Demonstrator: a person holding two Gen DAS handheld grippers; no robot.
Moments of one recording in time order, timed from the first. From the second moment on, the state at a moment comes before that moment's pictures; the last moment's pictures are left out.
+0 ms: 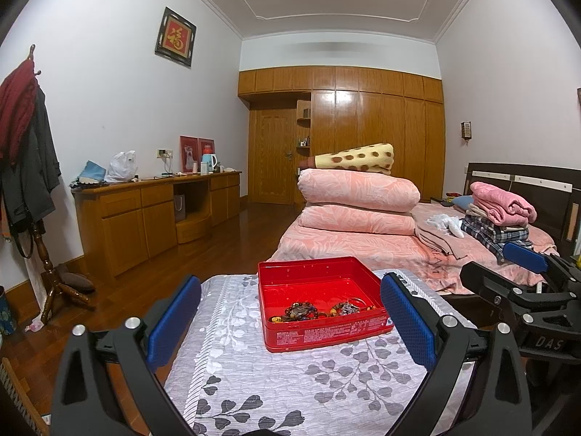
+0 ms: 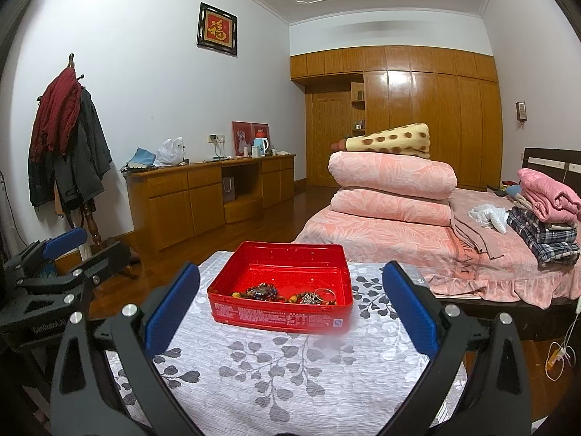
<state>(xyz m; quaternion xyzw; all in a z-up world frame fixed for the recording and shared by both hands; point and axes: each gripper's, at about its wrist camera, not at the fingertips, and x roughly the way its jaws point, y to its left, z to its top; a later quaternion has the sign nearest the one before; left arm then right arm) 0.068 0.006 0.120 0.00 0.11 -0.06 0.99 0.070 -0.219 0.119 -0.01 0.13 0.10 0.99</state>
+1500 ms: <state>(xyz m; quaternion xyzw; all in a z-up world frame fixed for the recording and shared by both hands) 0.070 0.007 0.118 0.00 0.11 -0.06 0.99 0.070 -0.216 0.119 -0.01 0.14 0.10 0.99</state>
